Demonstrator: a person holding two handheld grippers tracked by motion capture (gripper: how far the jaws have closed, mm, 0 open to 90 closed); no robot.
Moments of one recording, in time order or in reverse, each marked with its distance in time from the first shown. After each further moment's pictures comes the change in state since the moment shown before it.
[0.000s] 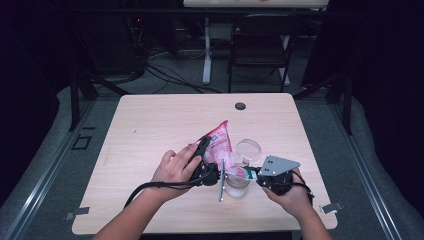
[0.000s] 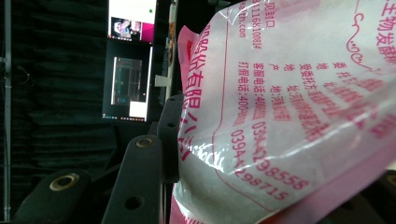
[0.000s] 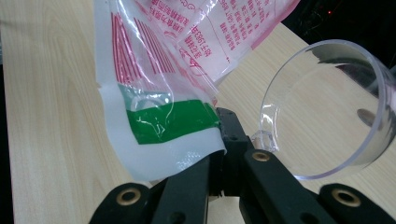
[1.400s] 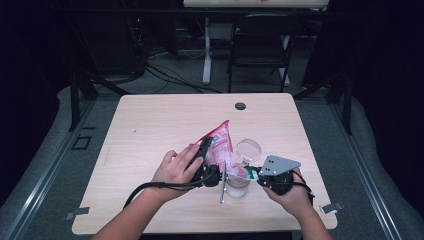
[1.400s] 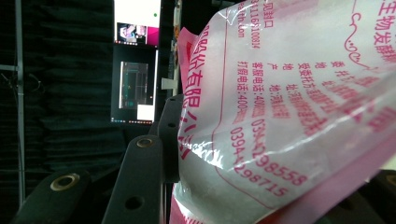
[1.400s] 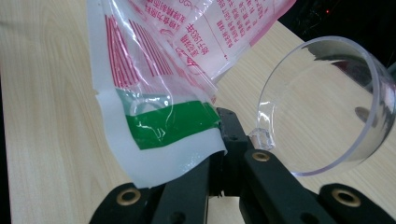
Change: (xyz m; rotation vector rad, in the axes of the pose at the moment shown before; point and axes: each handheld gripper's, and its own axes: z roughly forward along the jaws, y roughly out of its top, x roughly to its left) left arm -0.001 0.003 -0.002 -0.008 0.022 0.034; right arm -0.002 -0.001 0.000 0.002 -0.004 0.004
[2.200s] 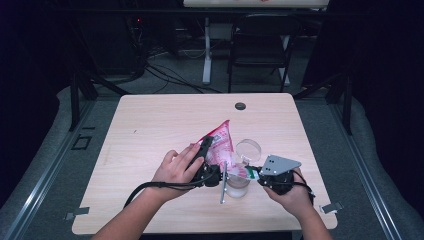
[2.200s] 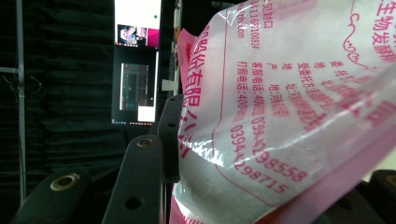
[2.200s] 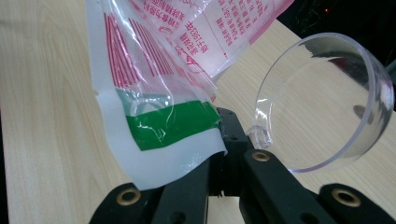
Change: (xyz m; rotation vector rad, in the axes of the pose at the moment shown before) left arm 0.001 0.002 0.000 -0.008 0.006 0.012; right arm -0.001 -0.001 0.000 0.006 -0.004 0.000
